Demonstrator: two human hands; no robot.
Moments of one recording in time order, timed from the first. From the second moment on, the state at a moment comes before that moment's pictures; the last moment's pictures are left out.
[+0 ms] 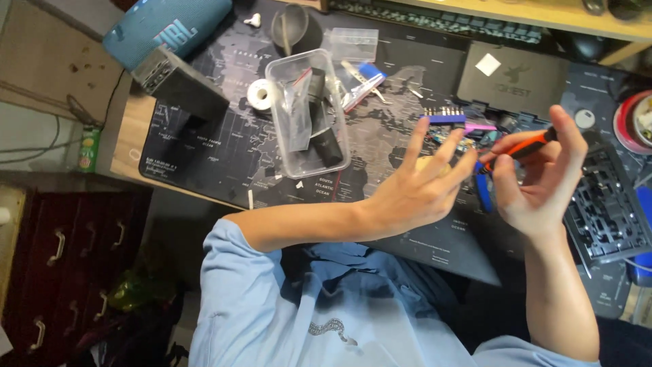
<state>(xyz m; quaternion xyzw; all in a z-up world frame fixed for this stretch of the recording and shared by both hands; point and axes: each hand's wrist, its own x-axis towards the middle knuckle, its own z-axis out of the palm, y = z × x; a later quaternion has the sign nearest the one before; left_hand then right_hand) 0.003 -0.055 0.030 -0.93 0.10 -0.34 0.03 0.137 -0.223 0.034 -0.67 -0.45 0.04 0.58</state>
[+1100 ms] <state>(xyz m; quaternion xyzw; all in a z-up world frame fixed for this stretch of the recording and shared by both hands) 0.053 -0.044 0.025 -0.98 0.17 -0.07 -0.05 0.150 -0.226 0.029 -0.67 -0.45 0.01 0.59</state>
